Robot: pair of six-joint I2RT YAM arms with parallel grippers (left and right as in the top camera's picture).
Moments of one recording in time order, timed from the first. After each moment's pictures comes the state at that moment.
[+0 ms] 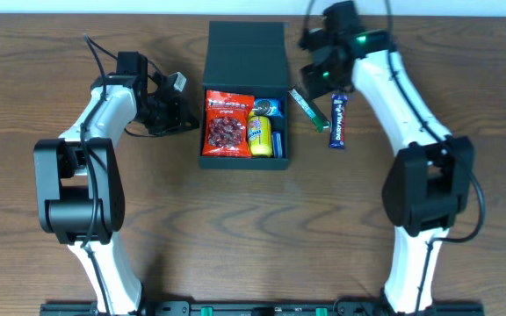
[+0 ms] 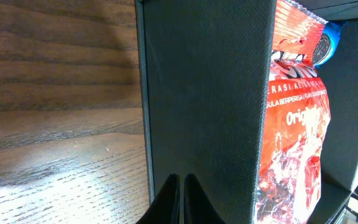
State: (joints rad) left arm 0.00 2.07 1.44 -0.76 0.68 -0.05; right arm 0.22 2.17 1.93 -0.95 -0.15 -0.13
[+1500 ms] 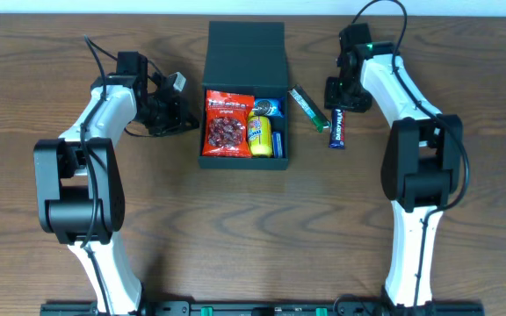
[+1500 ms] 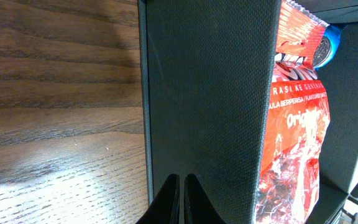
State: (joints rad) left arm 0.00 2.07 1.44 -0.76 0.68 -0.07; right arm 0.13 2.37 1.93 -0.98 -0.01 0.26
